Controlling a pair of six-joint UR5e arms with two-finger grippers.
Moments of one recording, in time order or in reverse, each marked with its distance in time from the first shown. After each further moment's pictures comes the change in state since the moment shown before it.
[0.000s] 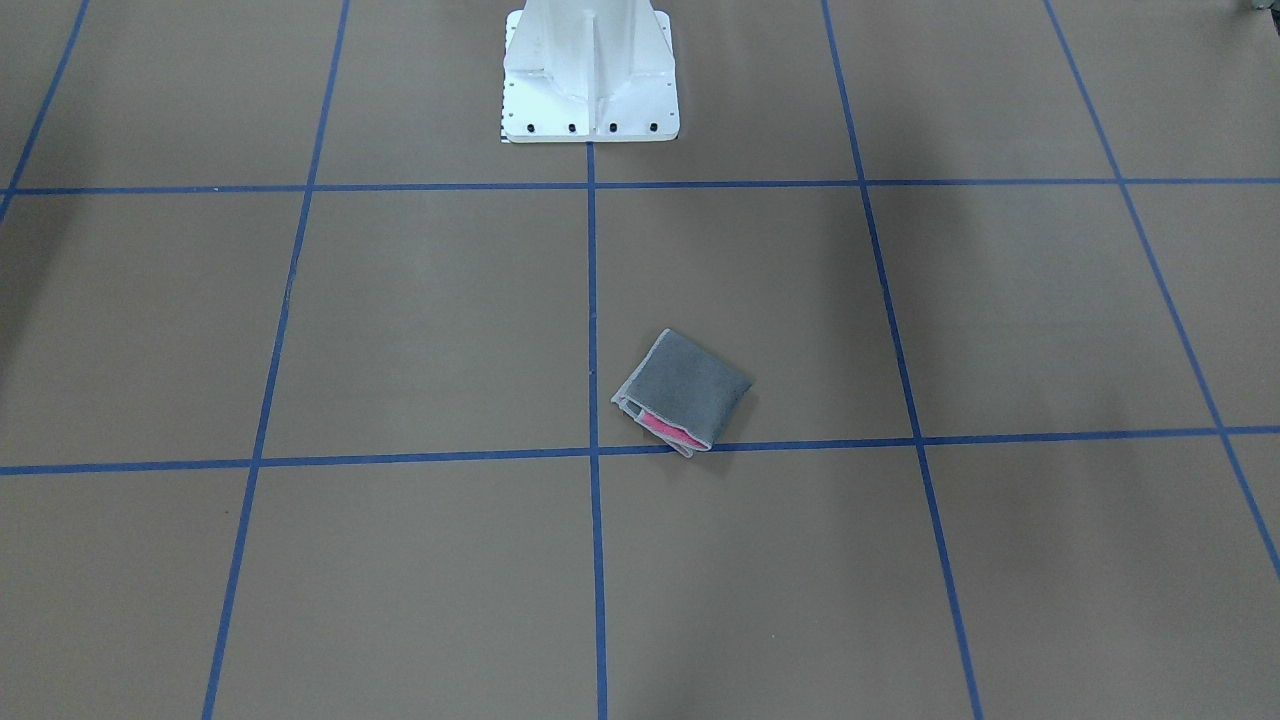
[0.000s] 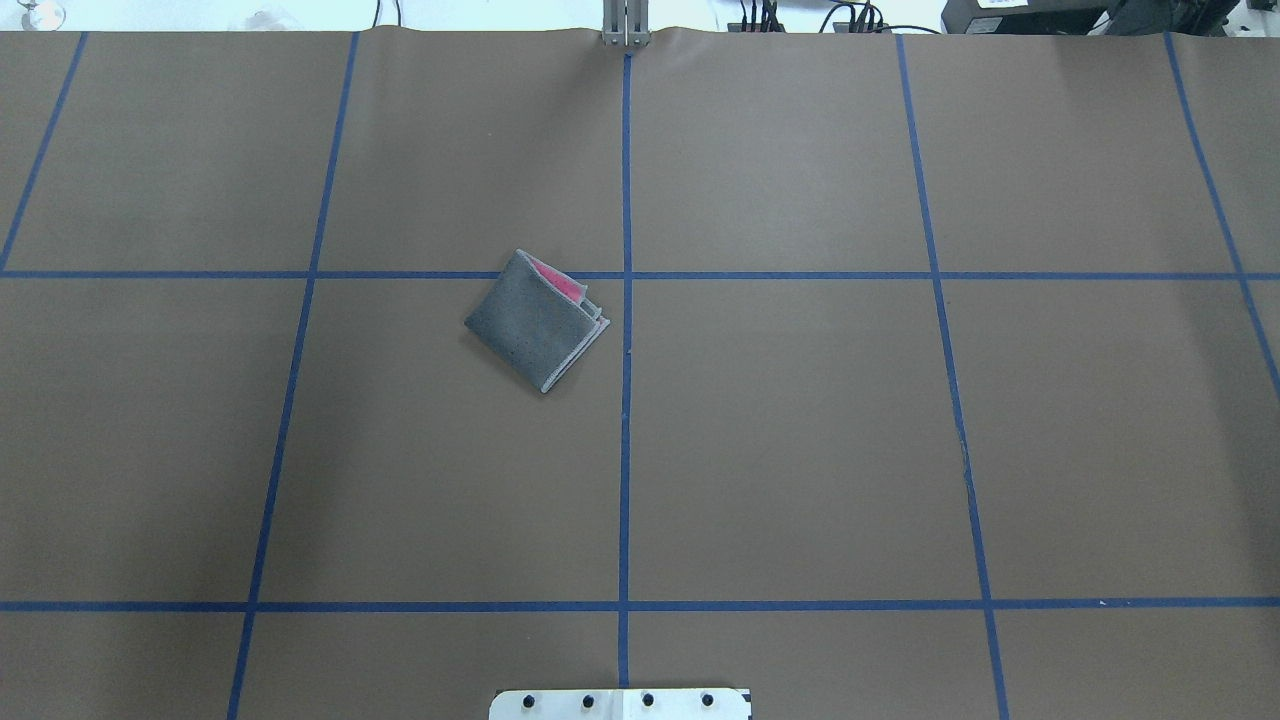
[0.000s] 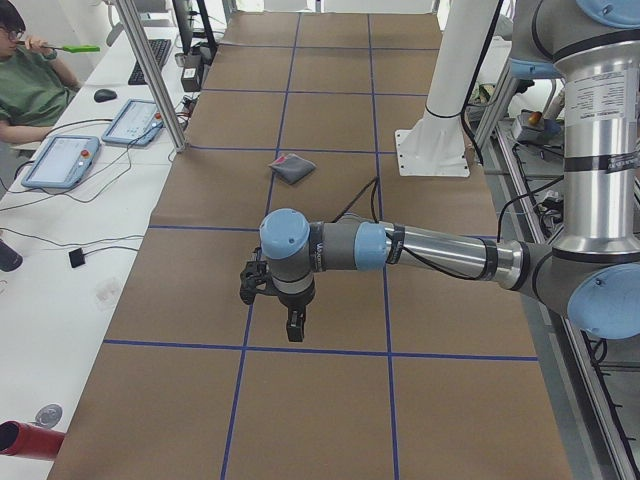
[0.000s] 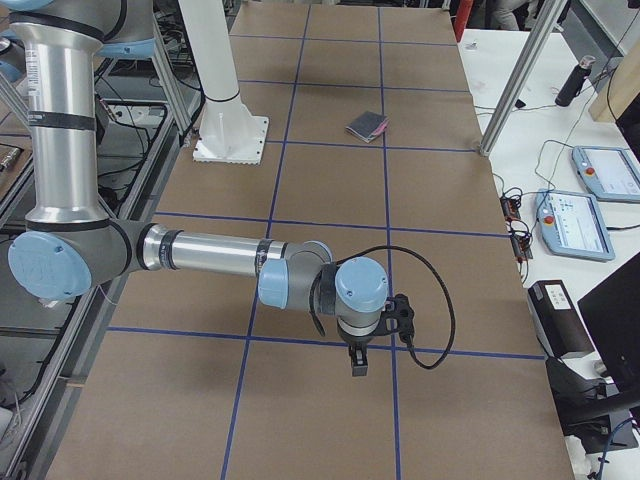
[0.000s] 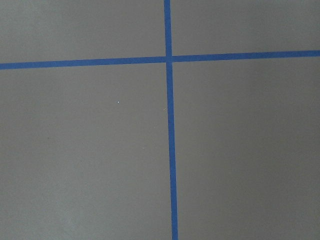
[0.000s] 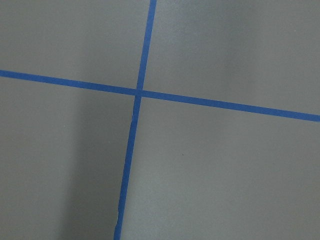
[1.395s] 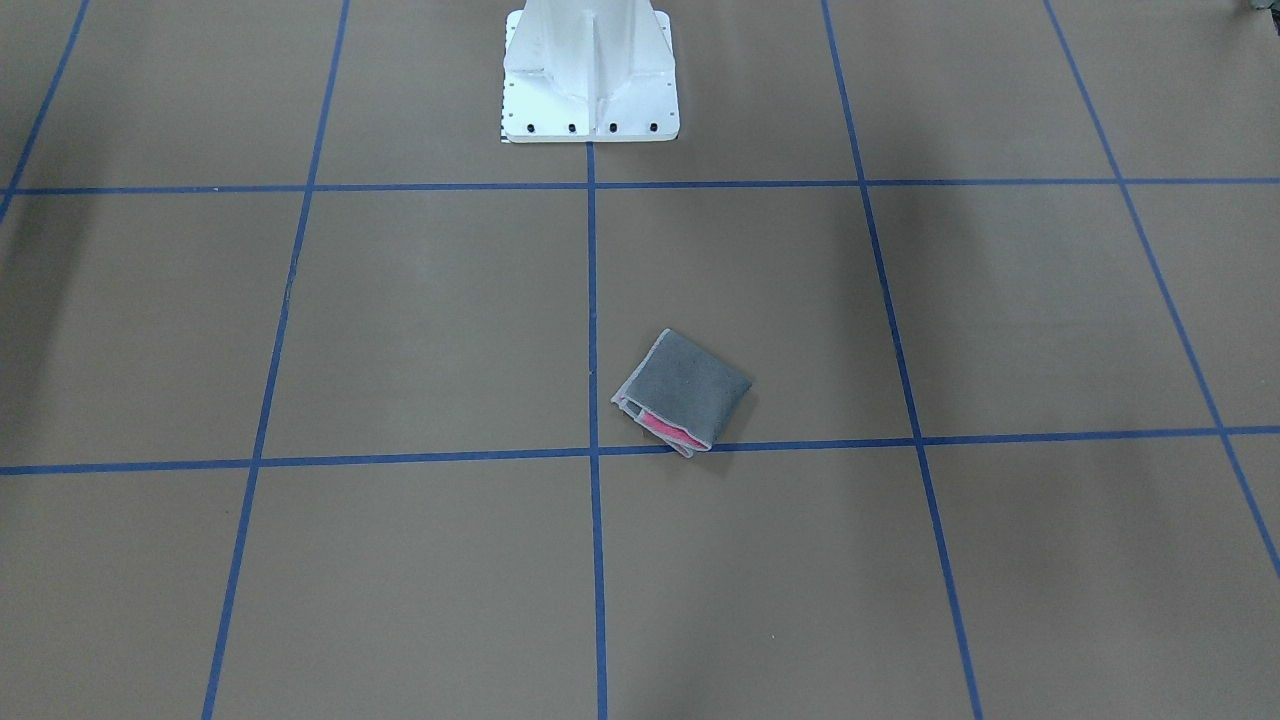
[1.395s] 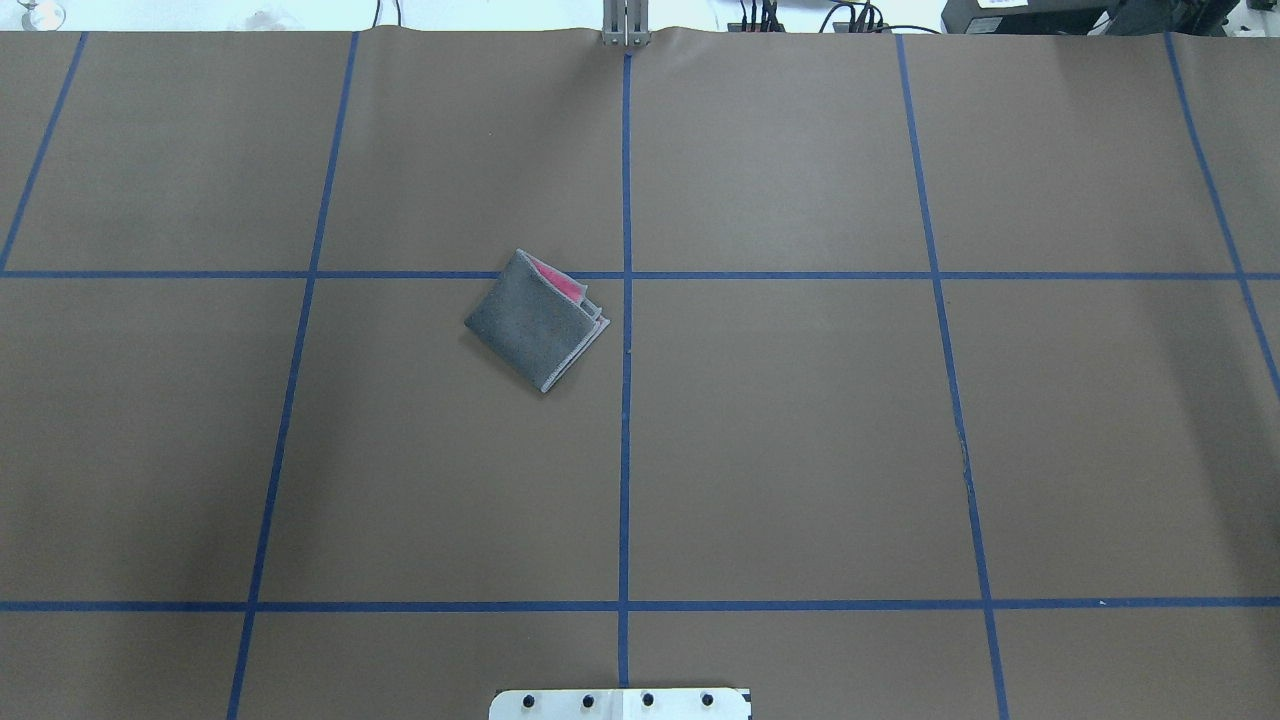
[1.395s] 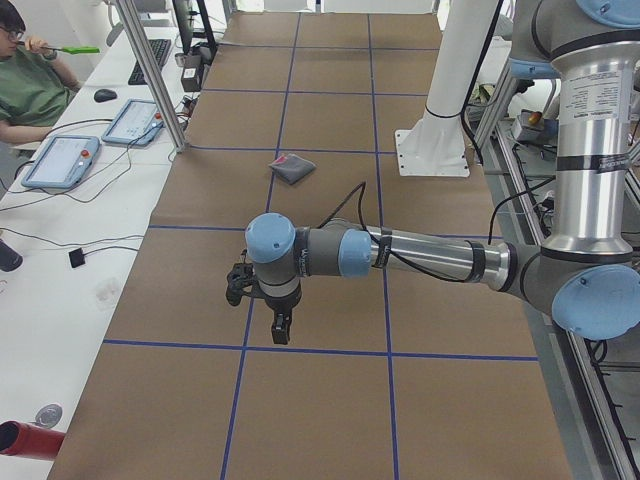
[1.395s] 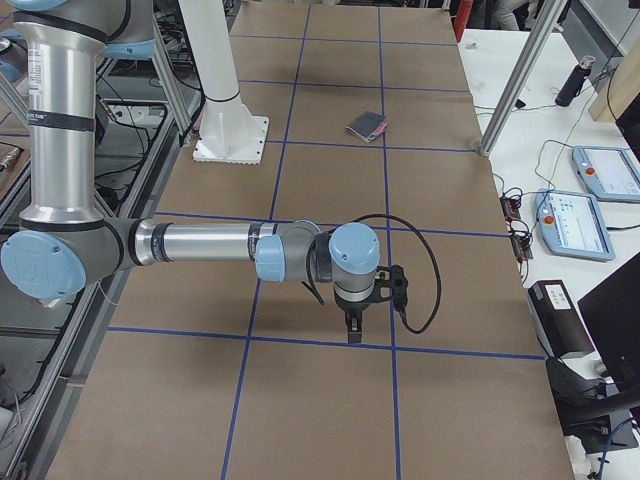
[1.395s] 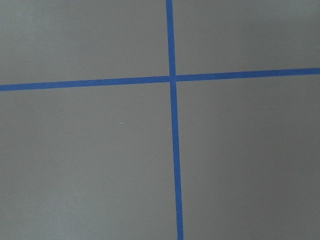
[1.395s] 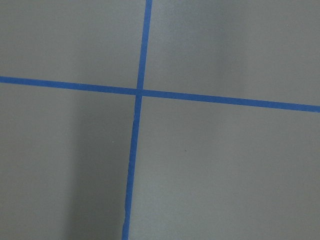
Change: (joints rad) left arm 0.003 -0.042 0.052 -0.052 0.001 -0.007; right arm -0.078 -0.042 0.144 0.005 0.025 0.168
